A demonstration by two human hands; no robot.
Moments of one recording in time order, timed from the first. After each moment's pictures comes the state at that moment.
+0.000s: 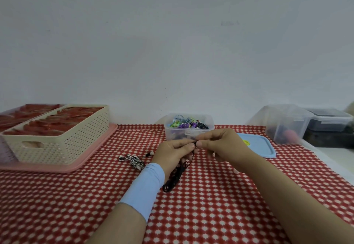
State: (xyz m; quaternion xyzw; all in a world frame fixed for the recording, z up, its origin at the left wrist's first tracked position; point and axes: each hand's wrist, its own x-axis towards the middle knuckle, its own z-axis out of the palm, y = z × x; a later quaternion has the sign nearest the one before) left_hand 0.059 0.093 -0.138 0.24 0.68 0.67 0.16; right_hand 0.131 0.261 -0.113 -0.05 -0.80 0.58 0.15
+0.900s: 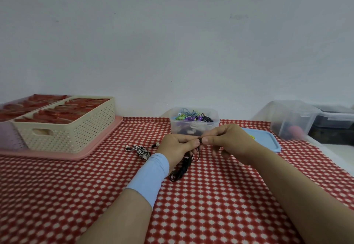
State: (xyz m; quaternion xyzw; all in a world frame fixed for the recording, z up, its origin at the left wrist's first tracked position) left_hand 0.057 0.085 -0.144 0.26 0.71 0.64 0.14; right_hand 0.132 0.261 -0.114 -0.05 -0.82 0.57 0.10
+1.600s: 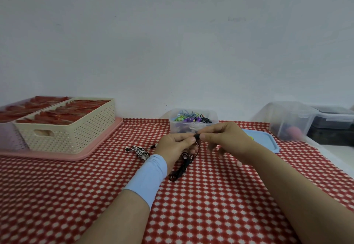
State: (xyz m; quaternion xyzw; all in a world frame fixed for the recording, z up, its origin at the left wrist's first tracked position) left_hand 0.055 0.089 -0.148 0.21 0.65 0.71 0.17; right_hand 0.133 0.259 -0.109 -0.03 -0.81 0.57 0.11
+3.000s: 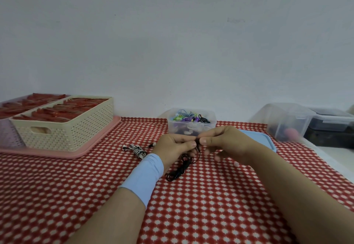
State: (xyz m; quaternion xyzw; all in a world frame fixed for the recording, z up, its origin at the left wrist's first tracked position) left_hand 0.057 0.087 -0.148 0.26 0.68 0.67 0.16; right_hand 0.139 0.264 -0.106 -0.06 -0.79 0.60 0.02
